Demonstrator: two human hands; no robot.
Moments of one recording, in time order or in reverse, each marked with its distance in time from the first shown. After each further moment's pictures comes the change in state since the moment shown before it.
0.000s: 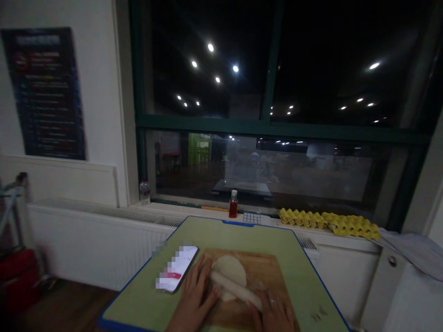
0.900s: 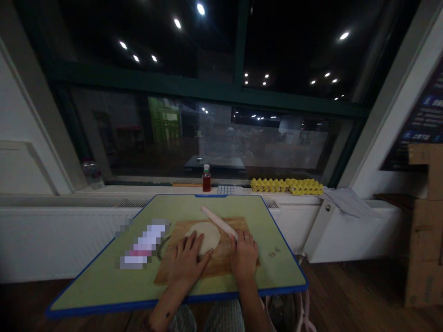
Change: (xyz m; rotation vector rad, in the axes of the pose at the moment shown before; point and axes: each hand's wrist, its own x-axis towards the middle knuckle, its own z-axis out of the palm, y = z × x) left_hand 0.019 0.064 0.020 0.295 -0.109 -0.057; right_hand 0.047 -0.018 -0.036 -0.093 -0.133 0.280
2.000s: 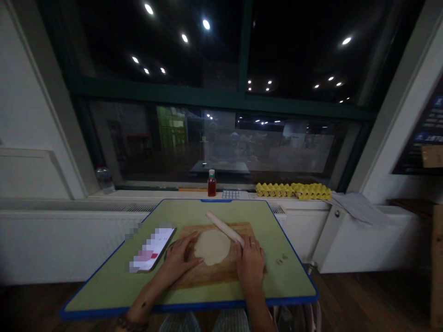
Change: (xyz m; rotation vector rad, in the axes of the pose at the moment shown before) left_hand 0.026 -0.072 -0.004 -0.453 -0.056 0.117; right_hand -0.003 0.003 0.007 0.007 0.119 -0.053
